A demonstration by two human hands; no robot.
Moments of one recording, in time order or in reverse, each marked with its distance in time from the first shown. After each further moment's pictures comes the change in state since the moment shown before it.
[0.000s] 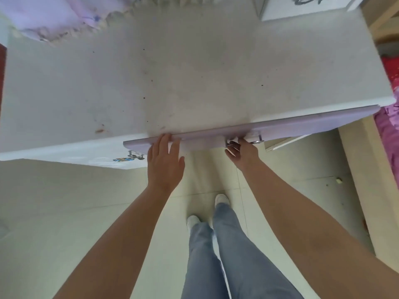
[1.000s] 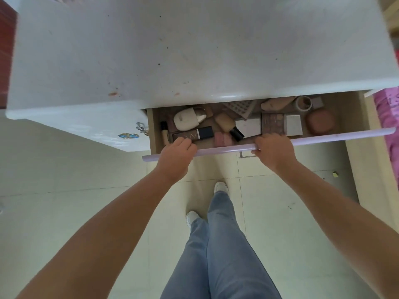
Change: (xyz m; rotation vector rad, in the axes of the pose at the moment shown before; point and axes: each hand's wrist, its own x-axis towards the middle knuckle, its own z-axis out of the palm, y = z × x) left_hand -0.055 -0.019 0.008 0.091 -0.144 0.417; right_hand -0.057 0.010 -0.072 -2.201 0.021 -1.049
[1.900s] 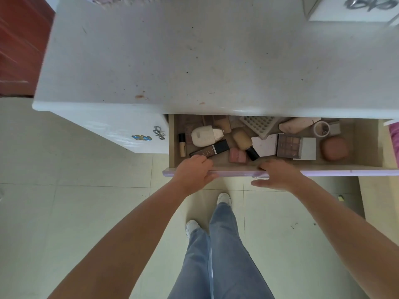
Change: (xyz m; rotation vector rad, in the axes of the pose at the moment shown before) left_hand -0.009 -0.012 0.032 -0.202 -0.230 -0.171; right_hand 0.009 -0.016 0.010 0.095 -0.421 -0.065
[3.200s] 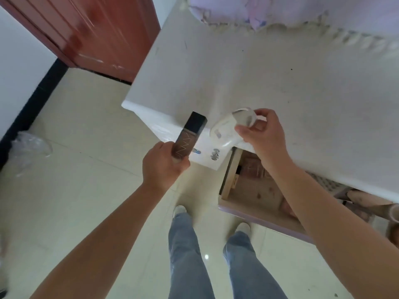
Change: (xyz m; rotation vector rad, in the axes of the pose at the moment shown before) left_hand -0.074 -0.137 -0.098 -0.350 0.518 -0.813; right_hand 0.074 -0.217 -0.145 1.160 0.401 -0.278
